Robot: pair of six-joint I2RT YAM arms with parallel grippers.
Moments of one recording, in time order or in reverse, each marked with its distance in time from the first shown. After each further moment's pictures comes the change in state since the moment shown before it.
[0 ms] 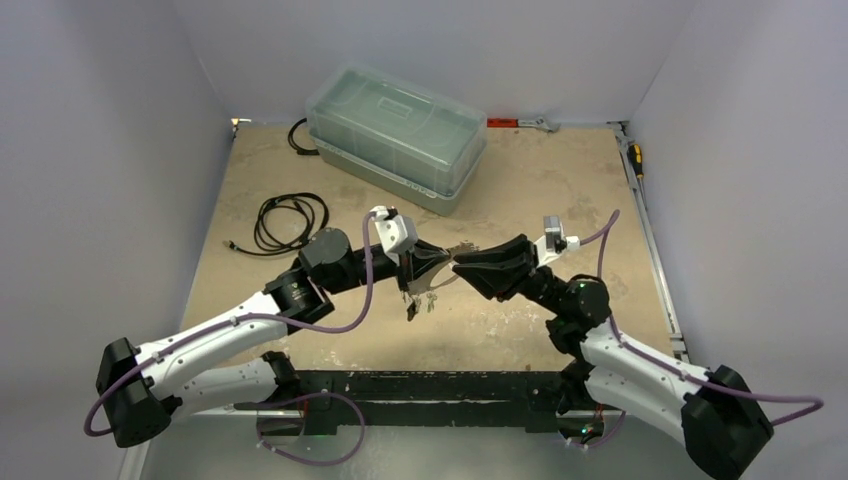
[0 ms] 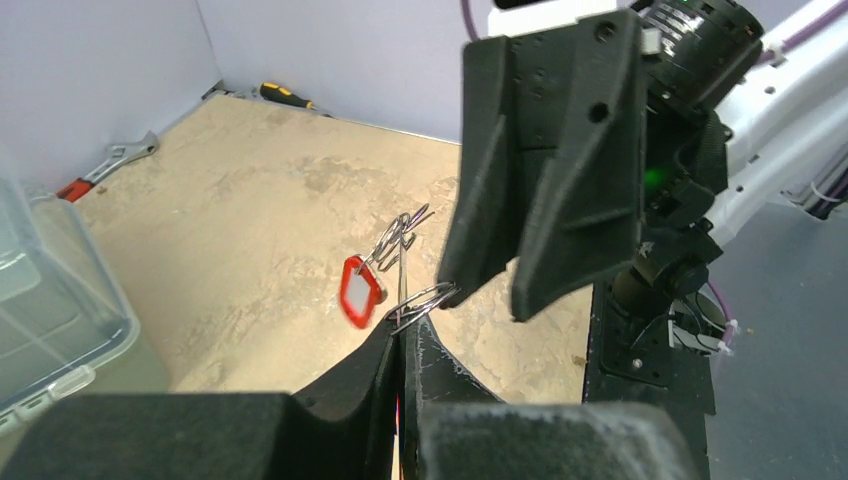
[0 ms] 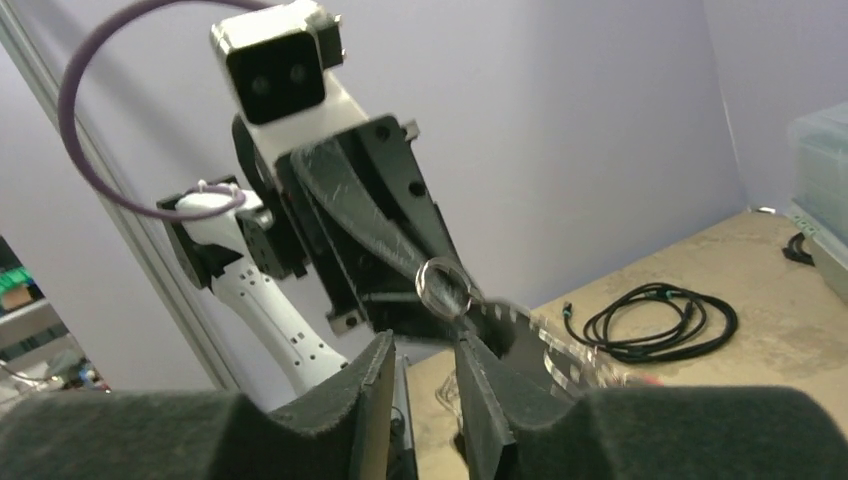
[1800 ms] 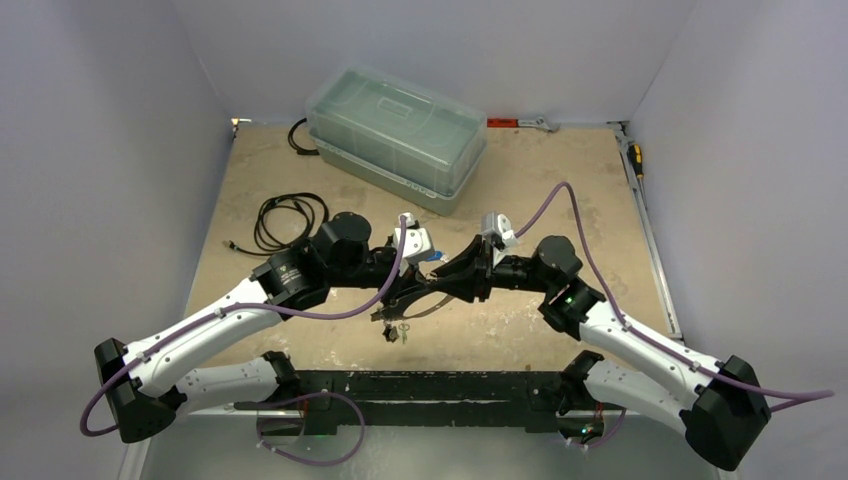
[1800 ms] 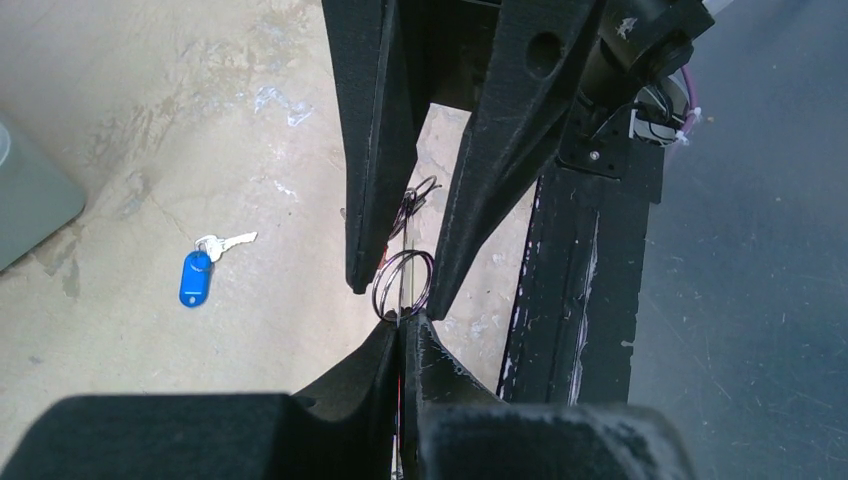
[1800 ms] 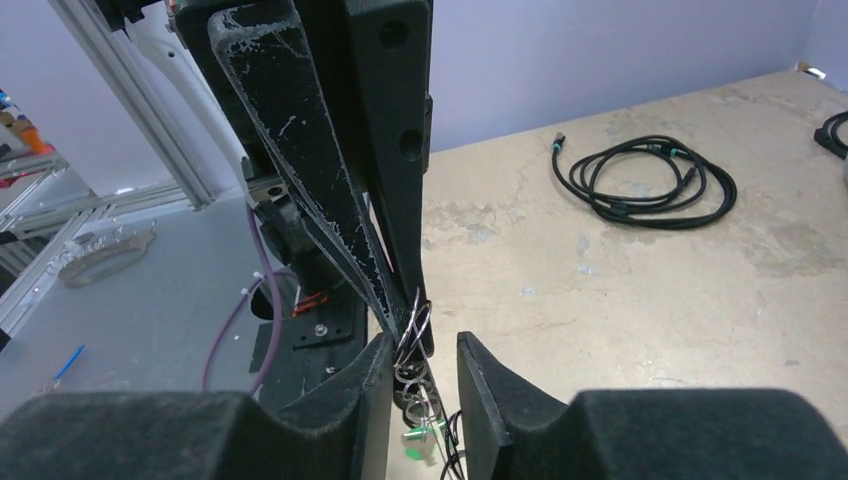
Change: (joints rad) left arm 0.007 0.039 0.267 -0.736 0.079 0.116; right arm 0.048 0.031 0.283 -0.763 -0.253 -0.523
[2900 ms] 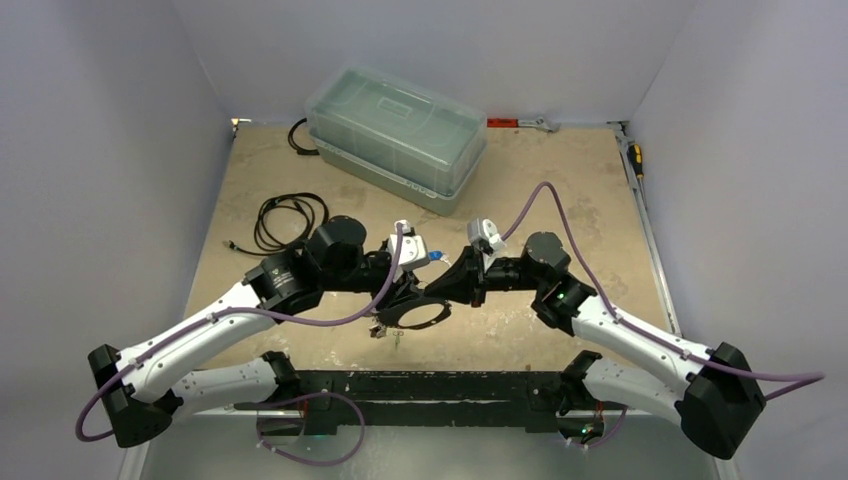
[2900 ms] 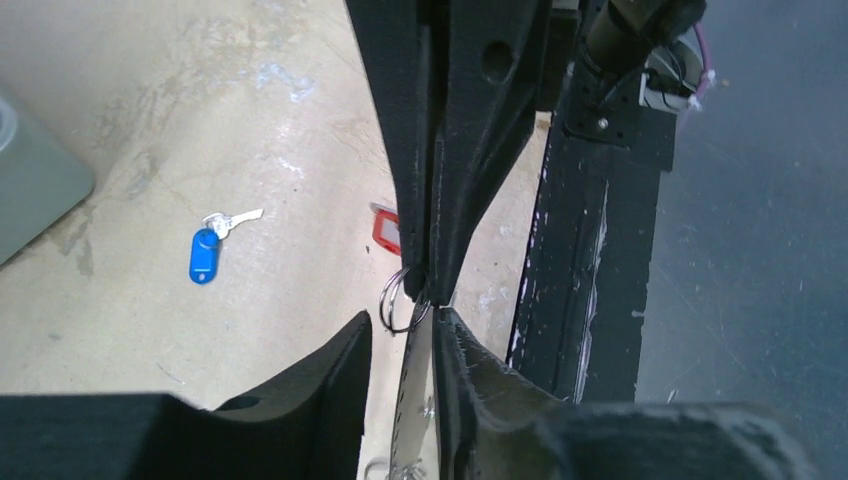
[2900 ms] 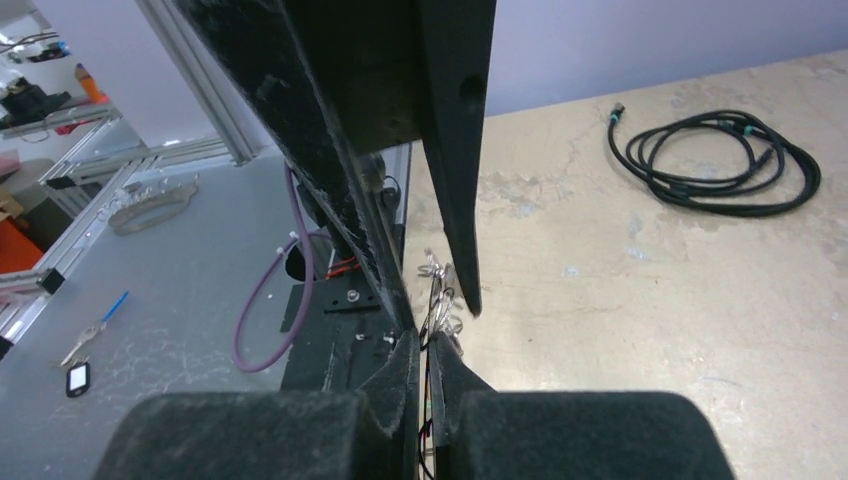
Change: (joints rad) left arm 0.003 -0.027 -0.005 -0.086 0.002 0.057; right arm 0.020 0.075 0.020 -0.006 -0.112 -0.034
